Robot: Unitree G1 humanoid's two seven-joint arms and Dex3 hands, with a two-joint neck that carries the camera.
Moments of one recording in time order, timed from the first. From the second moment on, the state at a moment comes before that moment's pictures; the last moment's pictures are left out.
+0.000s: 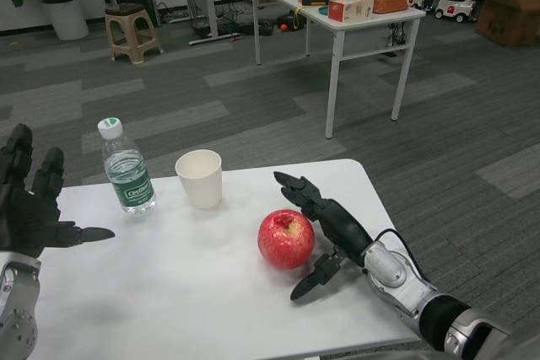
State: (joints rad) left arm -0.60 0.33 -0.40 0.85 -0.89 -0.67 -0.20; right arm -0.13 -0.50 0.32 0.66 0.24 -0.84 0.00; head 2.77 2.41
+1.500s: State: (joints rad) left arm -0.61 0.34 -0.40 0.84 -0.90 -0.67 -0.20; right arm -0.08 -0.53 -0.05 0.14 0.44 -0.75 -0.01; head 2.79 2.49
